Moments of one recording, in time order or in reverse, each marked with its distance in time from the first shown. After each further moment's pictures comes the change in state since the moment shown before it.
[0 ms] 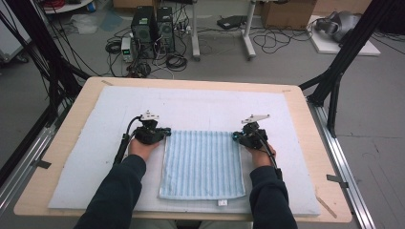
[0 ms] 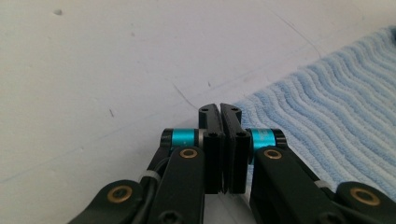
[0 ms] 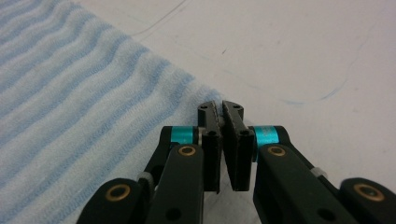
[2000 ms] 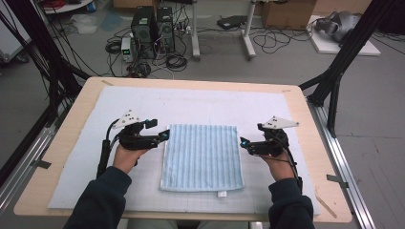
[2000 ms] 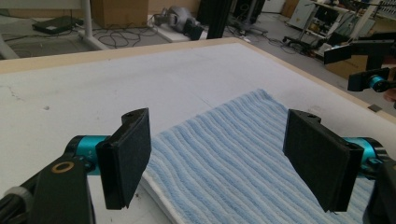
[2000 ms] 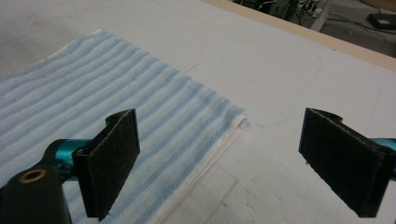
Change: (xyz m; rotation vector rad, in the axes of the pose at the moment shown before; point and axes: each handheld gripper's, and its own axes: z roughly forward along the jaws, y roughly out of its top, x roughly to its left) left arm -0.022 0.007 -0.077 -0.285 -0.179 0.046; right arm 0.006 -0.008 -0.082 -0.216 0.008 -0.048
